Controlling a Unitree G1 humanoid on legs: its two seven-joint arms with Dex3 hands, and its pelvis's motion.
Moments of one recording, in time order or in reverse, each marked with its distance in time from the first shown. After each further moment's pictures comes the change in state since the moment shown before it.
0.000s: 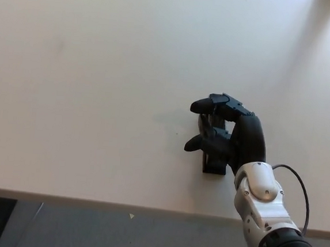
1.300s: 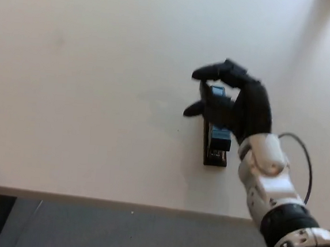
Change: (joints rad) left_arm -0.119 0.008 -0.021 -0.017 0.005 -0.049 -0.008; right_arm -0.171 -0.062 -0.049 -0.157 0.031 -0.017 0.043
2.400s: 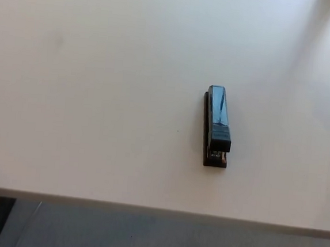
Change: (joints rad) left_arm -0.083 0.031 0.033 0.018 -0.001 0.013 0.002; right_arm 0.295 -0.915 -0.587 -0.253 0.139 0.214 0.169
